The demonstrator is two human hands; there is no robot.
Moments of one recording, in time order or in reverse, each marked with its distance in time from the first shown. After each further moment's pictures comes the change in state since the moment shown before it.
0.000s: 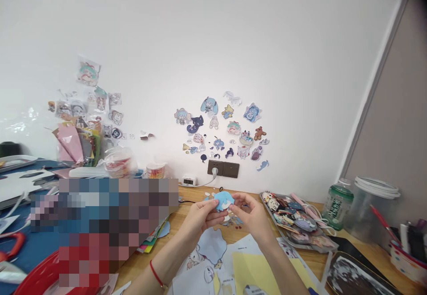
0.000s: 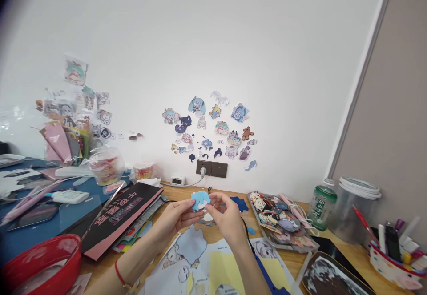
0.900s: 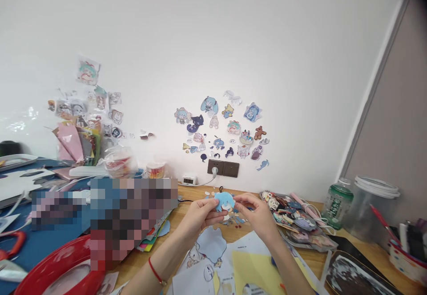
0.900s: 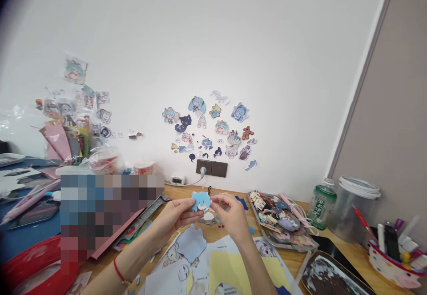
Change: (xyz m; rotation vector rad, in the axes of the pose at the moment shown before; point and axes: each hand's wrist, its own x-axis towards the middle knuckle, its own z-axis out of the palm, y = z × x) left_hand -0.001 0.004 -0.002 0.041 -0.042 0.002; right_hand 0.005 0.004 -0.014 -0.164 0.017 -0.110
